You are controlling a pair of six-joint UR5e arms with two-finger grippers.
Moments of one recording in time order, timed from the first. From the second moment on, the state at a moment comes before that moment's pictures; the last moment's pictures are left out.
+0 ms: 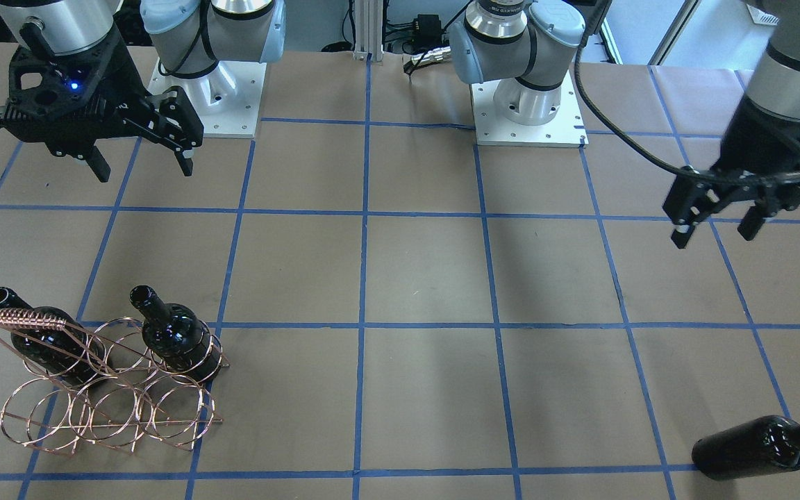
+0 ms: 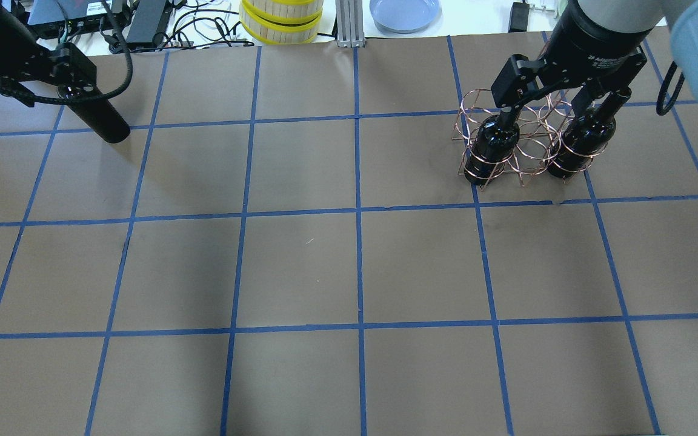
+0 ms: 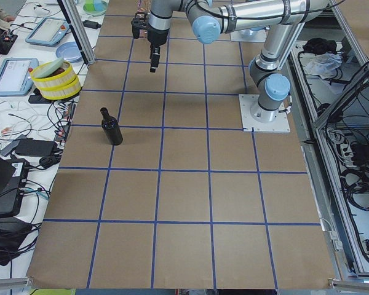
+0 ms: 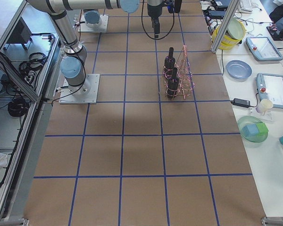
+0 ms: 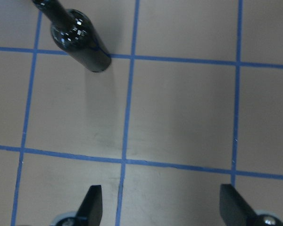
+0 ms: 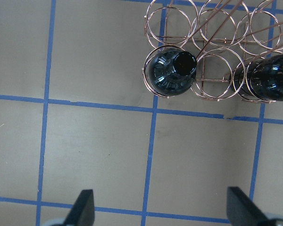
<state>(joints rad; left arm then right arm) -1.26 -1.61 -1.58 -1.22 1.60 0.19 1.55 -1.60 1.56 -1.62 -1.54 -0.12</state>
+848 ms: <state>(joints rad) -1.03 -1.84 -1.56 -0.89 1.37 0.33 1.55 -1.60 1.56 -1.62 -1.54 -0.12</state>
